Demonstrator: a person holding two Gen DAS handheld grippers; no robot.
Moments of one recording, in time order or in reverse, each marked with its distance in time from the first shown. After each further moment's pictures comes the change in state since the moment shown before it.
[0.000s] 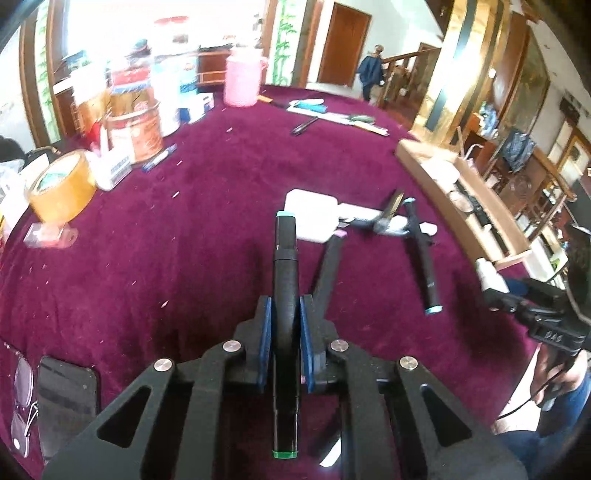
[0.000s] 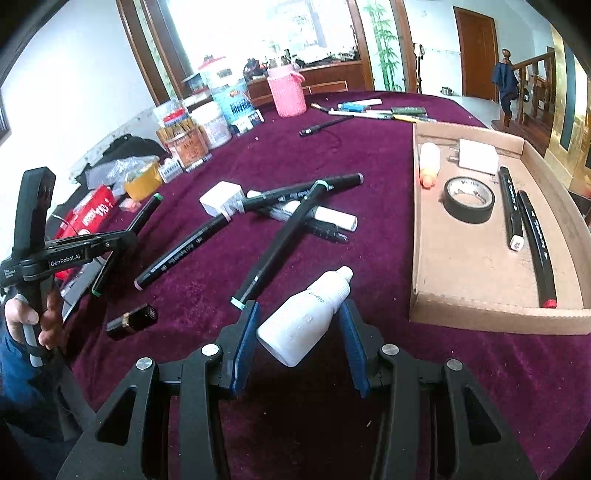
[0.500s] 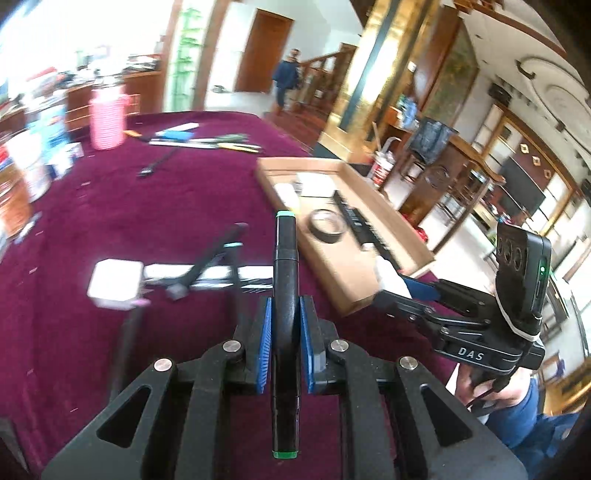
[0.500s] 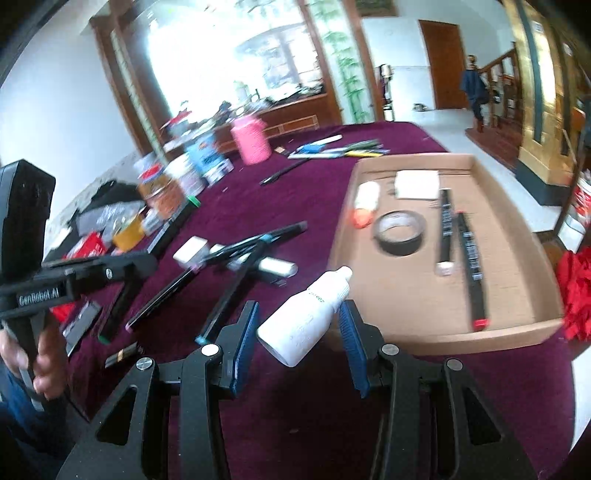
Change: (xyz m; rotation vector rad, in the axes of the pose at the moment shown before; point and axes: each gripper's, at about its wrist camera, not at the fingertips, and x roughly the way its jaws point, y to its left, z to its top) left arm 0.015 -0.147 0.050 0.131 -0.007 -0.299; right arm -0.048 -0.061 0.015 0.111 -0.144 -0.048
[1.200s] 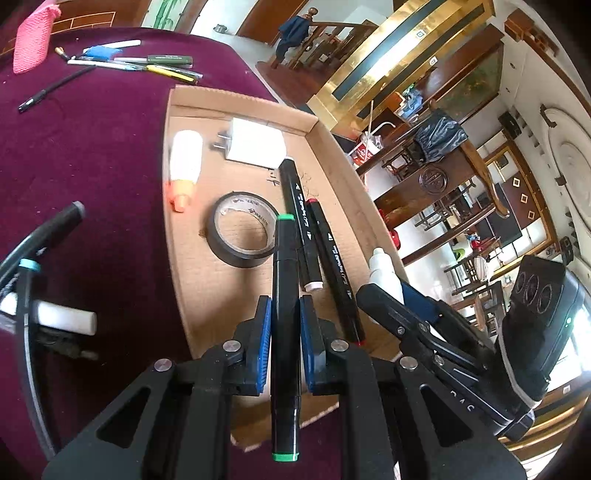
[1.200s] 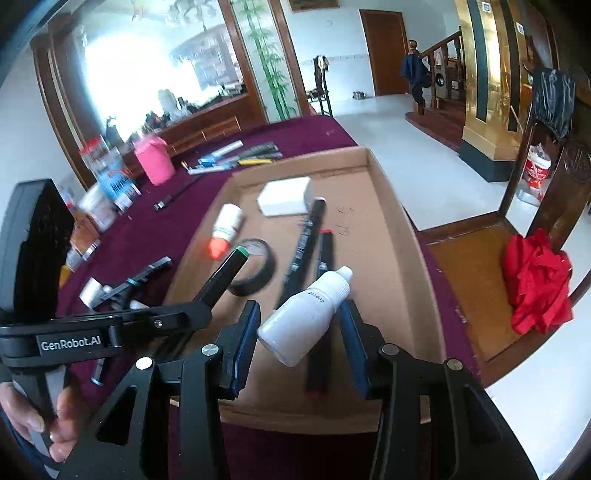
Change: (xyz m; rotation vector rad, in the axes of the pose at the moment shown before) left arm 0.160 -0.051 0.042 -0.222 0.173 -0.152; right arm 0.009 -0.110 0.039 0.094 0.043 -0.203
